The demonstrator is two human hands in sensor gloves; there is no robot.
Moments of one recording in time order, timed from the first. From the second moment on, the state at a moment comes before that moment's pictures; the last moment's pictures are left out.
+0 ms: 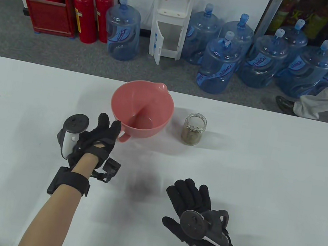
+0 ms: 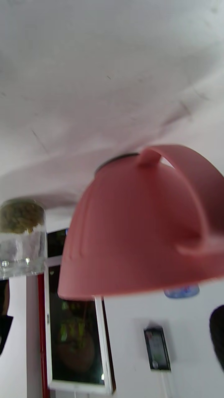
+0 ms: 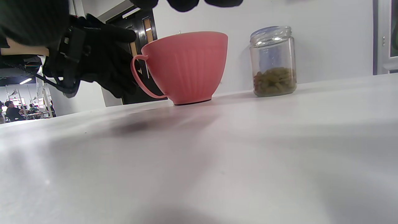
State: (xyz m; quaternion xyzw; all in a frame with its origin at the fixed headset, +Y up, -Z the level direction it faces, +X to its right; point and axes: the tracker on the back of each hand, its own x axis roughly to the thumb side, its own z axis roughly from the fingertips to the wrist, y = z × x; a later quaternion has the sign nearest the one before) left_hand -0.220 -0.725 -0.392 -0.14 0.10 0.59 0.79; right_hand 0.127 -0.717 -0.242 0.25 -0.05 0.96 0.10
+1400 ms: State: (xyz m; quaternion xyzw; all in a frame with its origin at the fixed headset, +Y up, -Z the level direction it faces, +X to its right) left_hand -0.227 -0.723 -0.262 -0.02 -0.23 0.73 0.64; right_hand 0.132 -0.712 -0.257 0.23 -0.04 0.97 0.11
